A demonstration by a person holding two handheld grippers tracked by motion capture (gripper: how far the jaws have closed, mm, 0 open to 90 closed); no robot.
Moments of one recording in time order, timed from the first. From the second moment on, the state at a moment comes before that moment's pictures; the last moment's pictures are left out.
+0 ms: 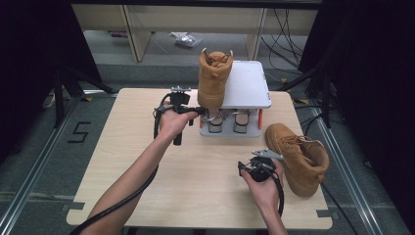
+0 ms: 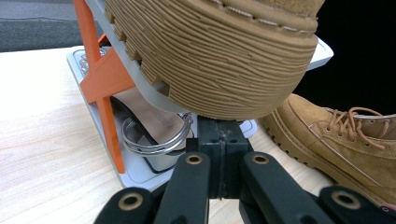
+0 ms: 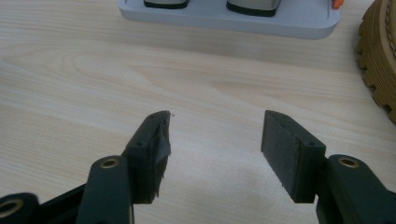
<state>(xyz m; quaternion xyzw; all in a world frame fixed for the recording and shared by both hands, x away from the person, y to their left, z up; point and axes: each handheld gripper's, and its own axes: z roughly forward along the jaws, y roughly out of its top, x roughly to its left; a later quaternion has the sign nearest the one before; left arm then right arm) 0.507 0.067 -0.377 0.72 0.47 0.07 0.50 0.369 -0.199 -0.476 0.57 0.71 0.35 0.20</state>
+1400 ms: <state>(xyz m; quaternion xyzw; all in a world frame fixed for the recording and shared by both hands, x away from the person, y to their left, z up) 0.493 0.059 -0.371 0.73 0.44 0.08 0.52 0.368 -0.200 -0.476 0.57 0.72 0.35 0.20</state>
